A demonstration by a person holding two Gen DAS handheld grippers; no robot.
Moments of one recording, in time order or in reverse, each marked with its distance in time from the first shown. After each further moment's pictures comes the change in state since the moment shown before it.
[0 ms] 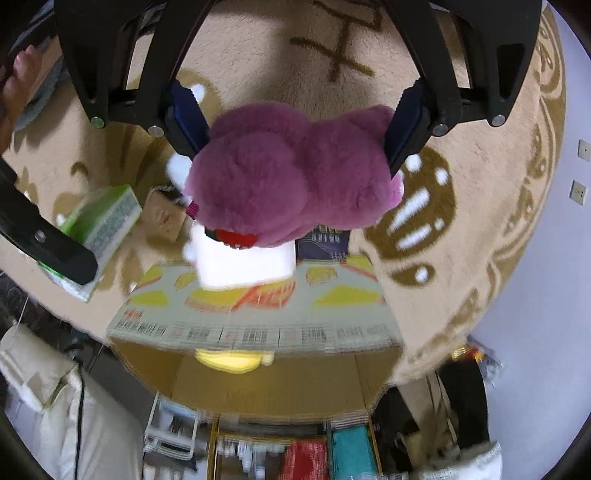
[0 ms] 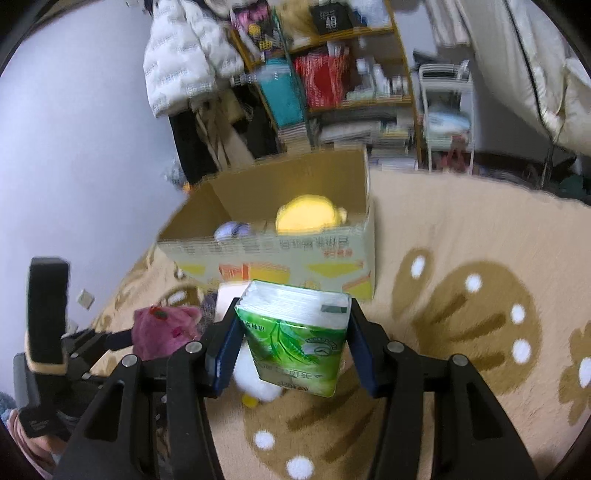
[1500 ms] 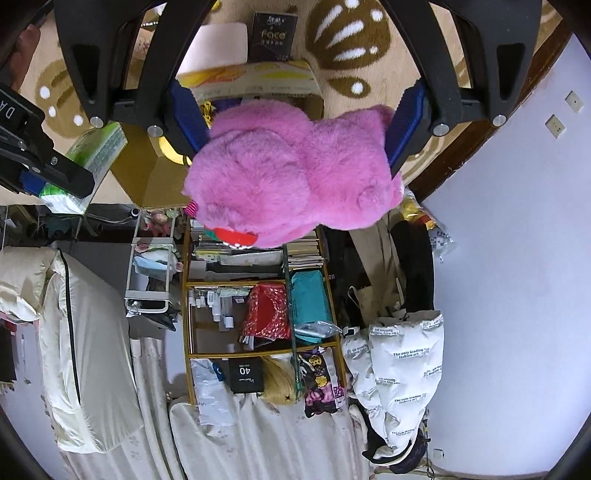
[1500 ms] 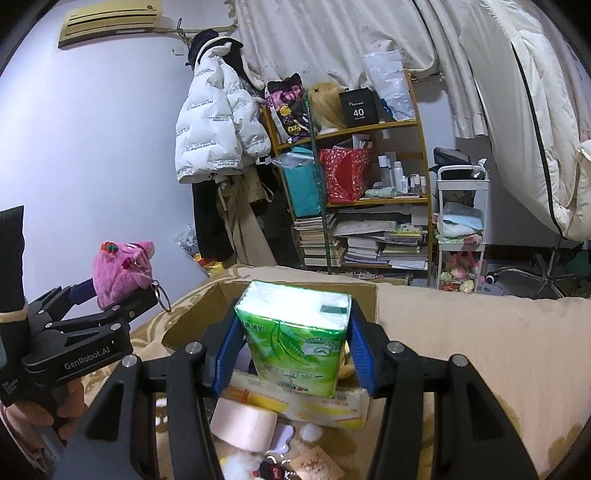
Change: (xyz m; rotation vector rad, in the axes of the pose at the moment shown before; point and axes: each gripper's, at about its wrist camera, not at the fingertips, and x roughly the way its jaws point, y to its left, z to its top) left arm -0.057 0.022 0.084 -0.021 -0.564 0.155; right arm 0.002 0.010 0.057 -0.123 -0.299 0.030
